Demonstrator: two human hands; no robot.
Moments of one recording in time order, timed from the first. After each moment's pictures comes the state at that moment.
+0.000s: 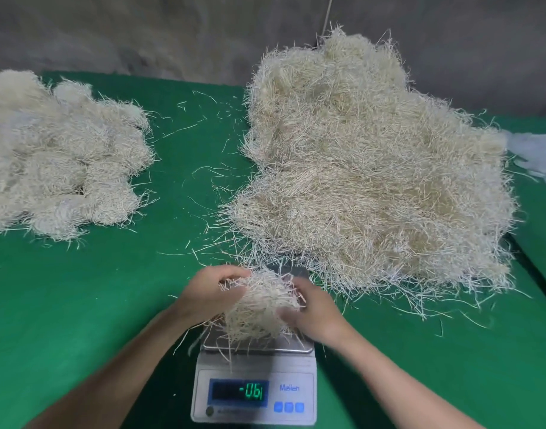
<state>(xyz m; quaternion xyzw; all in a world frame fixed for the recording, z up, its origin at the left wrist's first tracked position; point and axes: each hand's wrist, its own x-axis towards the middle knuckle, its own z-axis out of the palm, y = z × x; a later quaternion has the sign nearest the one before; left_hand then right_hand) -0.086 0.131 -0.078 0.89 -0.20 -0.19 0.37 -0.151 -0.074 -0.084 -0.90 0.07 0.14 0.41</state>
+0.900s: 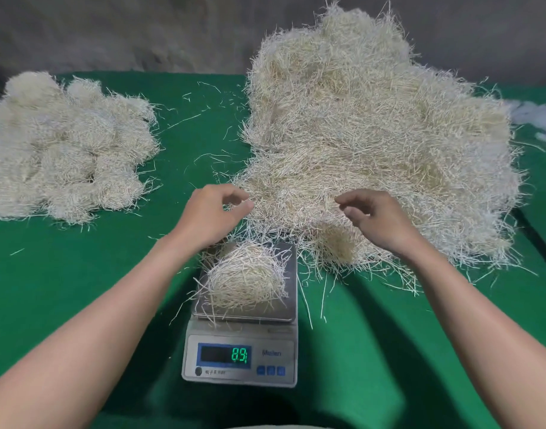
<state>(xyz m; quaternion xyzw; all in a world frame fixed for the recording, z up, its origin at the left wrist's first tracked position) -0.074 0.073 0.001 0.93 -0.13 0.01 0.34 -0.129 -0.189 -0.002 -0.90 0.04 -0.03 0.43</state>
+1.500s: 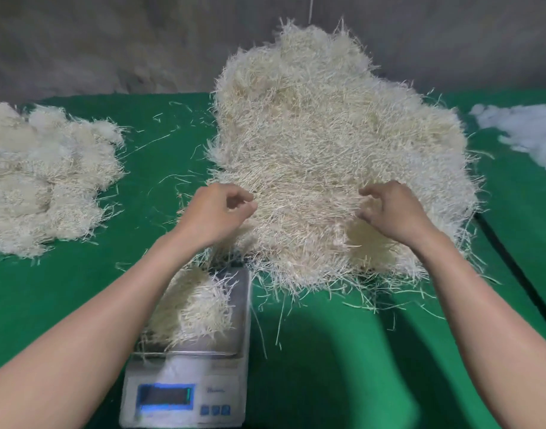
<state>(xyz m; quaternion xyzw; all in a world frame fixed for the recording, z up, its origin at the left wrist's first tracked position) -0.060 -0.036 0.026 0.93 -0.19 0.02 0.33 -0.106 -0.320 0.001 -0.97 0.10 -0.07 0.20</state>
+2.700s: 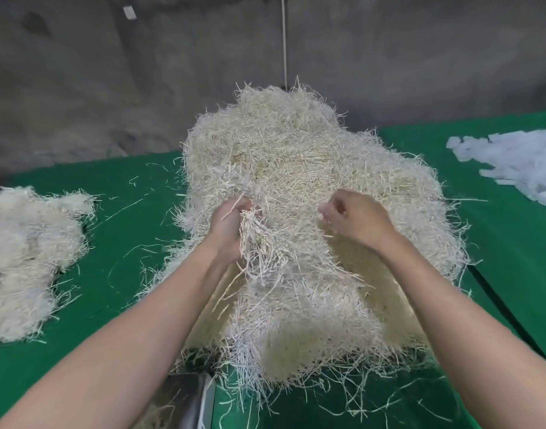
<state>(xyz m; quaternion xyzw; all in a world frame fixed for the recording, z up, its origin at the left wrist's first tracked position) 0.037 -0.198 0.059 0.61 0.09 -0.10 0.78 -0.001 -0.392 0.026 -0.96 0.04 -0.13 0.25</state>
